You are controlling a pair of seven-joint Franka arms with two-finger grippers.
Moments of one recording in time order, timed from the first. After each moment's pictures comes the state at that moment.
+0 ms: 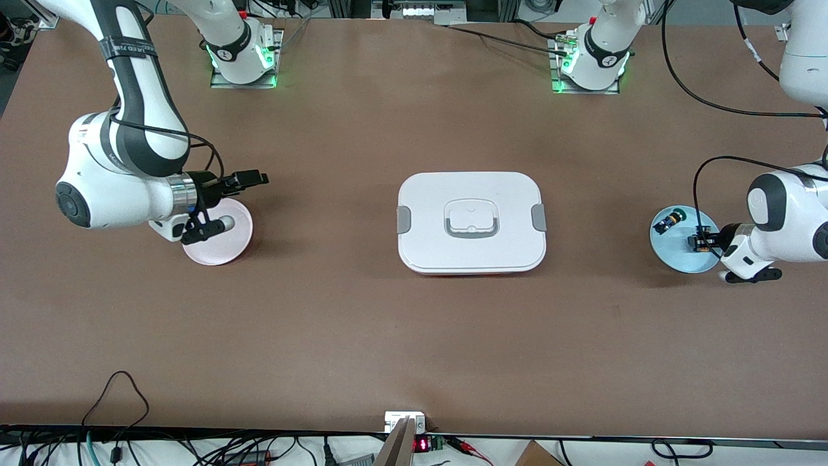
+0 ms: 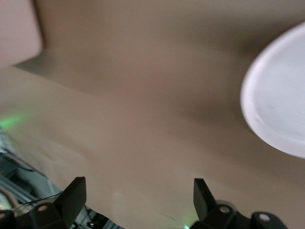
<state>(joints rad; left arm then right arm) 0.43 0.65 -0.09 -1.77 0.18 2.13 0.11 0.23 0.32 -0.13 -1.82 0.36 1.64 -0.21</state>
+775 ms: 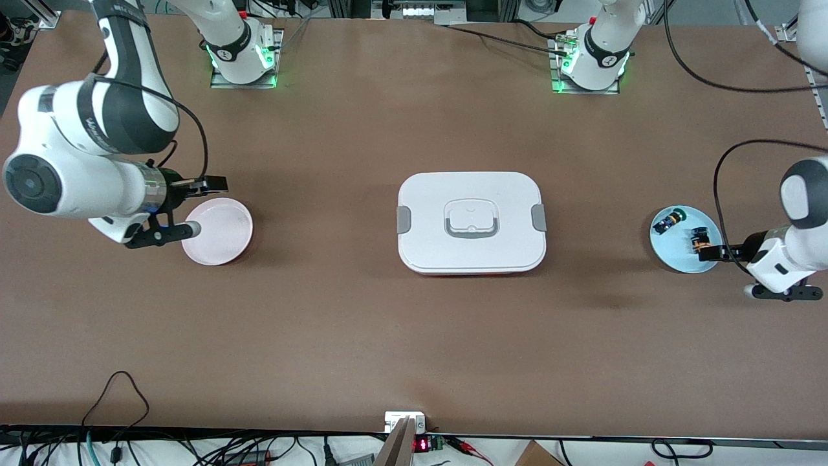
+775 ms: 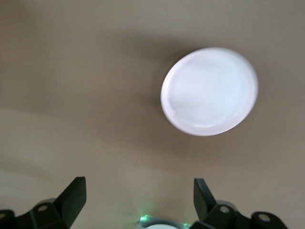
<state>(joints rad) 0.40 0.45 -0.27 -1.58 0.17 1.89 0.13 0.25 0.30 -0.13 -1.58 0.10 1.56 -0.07</state>
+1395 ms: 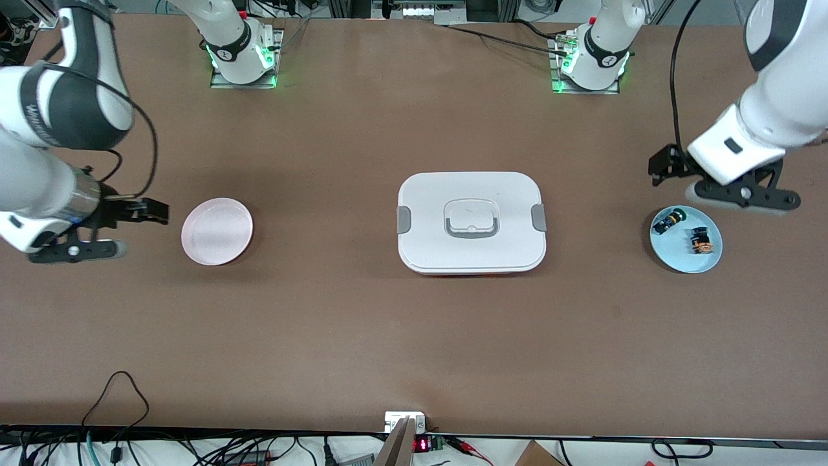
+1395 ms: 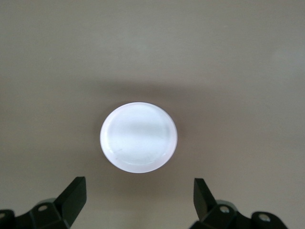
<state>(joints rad) 0.01 0.06 -0.17 -1.60 0.08 1.59 0.01 0.13 0.28 -0.13 -1.53 -0.04 1.70 -0.06</state>
